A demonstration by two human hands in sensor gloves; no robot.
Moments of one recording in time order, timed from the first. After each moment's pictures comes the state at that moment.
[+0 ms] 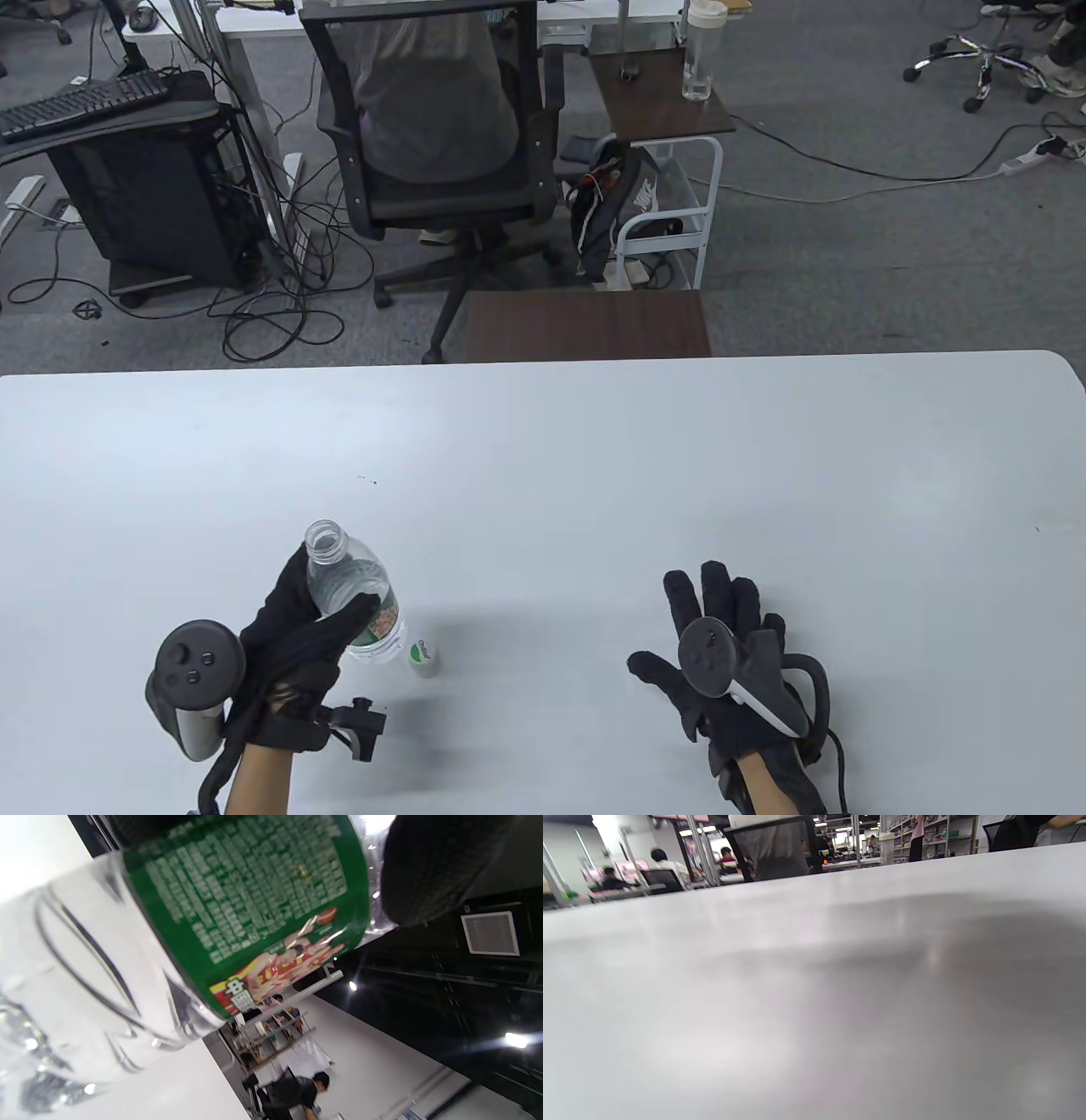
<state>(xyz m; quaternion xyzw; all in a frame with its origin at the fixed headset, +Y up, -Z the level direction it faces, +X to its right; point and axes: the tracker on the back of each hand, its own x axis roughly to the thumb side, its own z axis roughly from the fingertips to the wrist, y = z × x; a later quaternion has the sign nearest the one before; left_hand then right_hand) -0.274 -0.669 -0.279 0.13 -0.08 0.52 0.84 0.147 -0.743 -0.283 0.02 0.04 0.99 0.11</state>
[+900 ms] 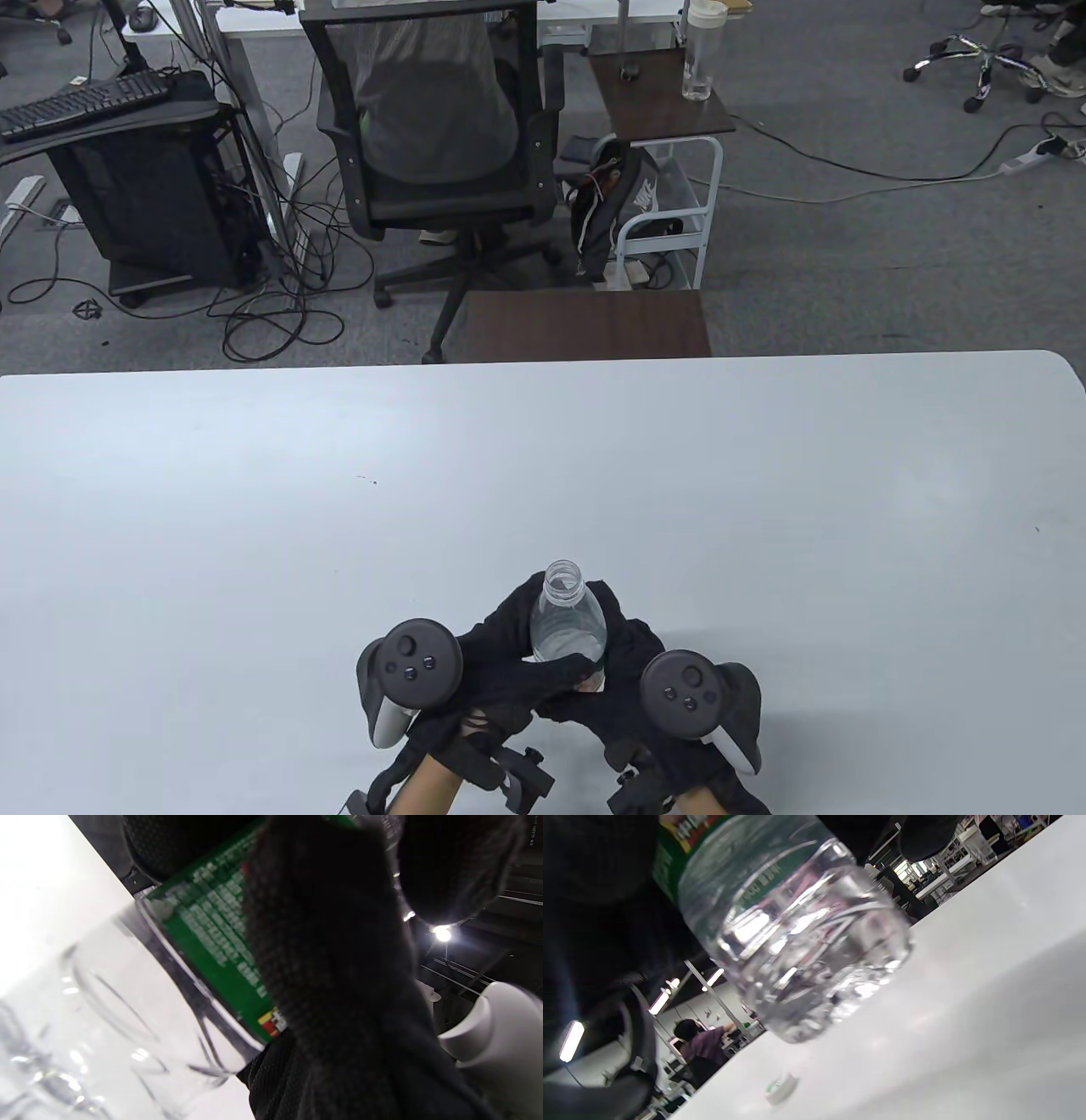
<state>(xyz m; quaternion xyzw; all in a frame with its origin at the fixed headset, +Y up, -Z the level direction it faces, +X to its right) -0.121 -0.681 -0.270 0.01 -0.23 0.51 0.83 0.089 -0.715 -0.251 0.14 -0.04 0.91 0.39</state>
